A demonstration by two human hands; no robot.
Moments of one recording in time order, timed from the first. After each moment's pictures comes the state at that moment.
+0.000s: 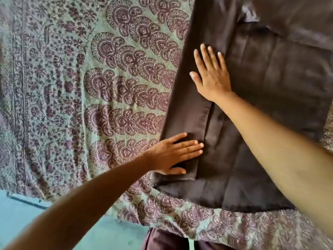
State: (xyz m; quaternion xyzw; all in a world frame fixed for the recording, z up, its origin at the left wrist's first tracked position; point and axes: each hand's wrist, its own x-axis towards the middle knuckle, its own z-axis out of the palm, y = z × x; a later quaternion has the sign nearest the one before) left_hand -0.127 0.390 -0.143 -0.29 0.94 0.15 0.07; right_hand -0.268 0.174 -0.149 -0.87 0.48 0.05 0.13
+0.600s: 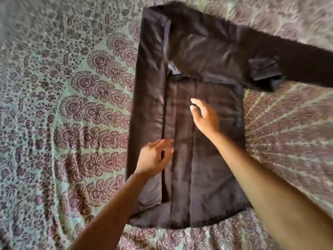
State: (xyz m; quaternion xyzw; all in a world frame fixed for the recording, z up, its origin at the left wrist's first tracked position) left_hand -0.208 0.322 -0.070 -0.61 0.71 0.29 -0.18; right_hand -0.389 0.203 -0.085 -0.65 0.65 -0.24 0.32
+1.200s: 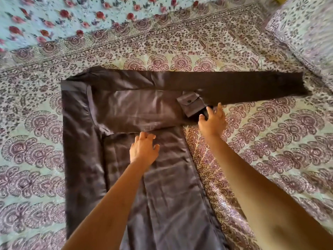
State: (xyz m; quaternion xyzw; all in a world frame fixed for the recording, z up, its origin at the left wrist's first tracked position) left_hand -0.369 0.106 -0.098 -0.63 0.73 0.27 0.03; right_hand -0.592 0.100 -0.094 -0.39 0.88 -0.19 0.16
